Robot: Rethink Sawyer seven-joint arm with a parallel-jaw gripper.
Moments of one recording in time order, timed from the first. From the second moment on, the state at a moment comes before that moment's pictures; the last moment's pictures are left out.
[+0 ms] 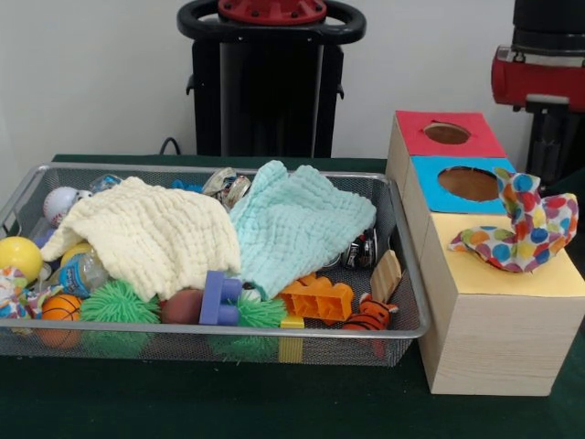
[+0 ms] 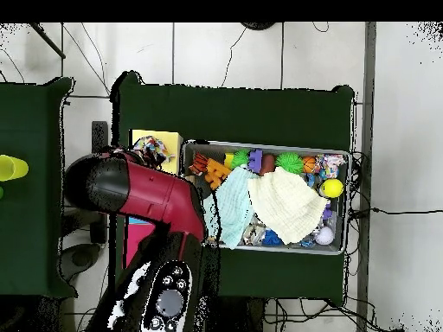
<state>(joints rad) 0.27 -0.61 -0.31 1.53 0.55 0.56 1.91</state>
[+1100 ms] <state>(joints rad) 0.33 -0.64 -0.35 1.52 0.54 0.63 1.91</state>
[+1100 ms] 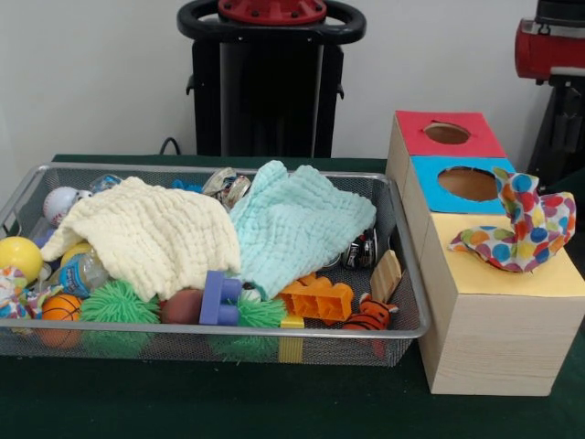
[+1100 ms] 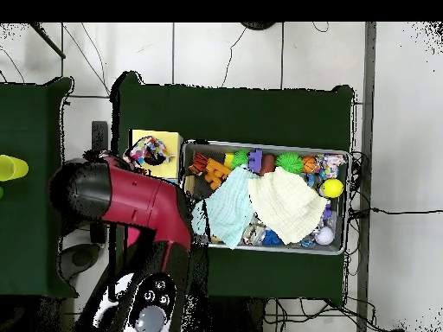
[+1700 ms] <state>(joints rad) 0.31 -0.65 -0.36 1.48 0.53 0.67 1.91</state>
